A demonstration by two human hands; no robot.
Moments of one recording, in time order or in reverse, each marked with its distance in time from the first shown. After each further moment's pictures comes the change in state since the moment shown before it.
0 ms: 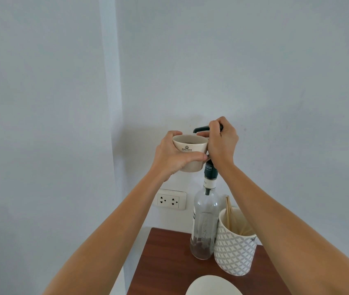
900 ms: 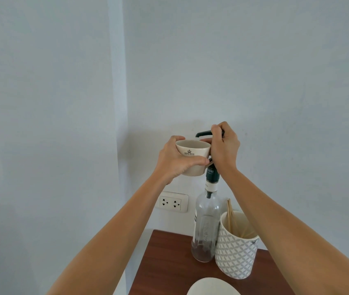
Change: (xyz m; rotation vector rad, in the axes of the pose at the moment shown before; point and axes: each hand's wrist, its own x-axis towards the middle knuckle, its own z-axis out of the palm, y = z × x) left_hand -0.004 0.001 -0.001 0.001 -0.003 -0.013; right_hand 0.001 0.007 -0.004 -0.003 -0.059 -0.002
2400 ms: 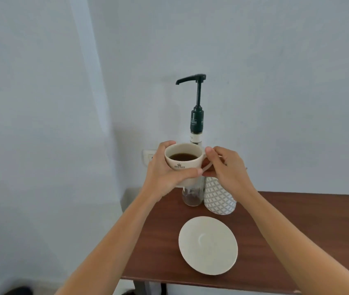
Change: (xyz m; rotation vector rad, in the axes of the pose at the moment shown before) left_hand -0.110 -0.076 0.018 -0.024 -0.110 0.019; right_hand -0.138 0.038 -0.098 -0.194 -0.314 0.246
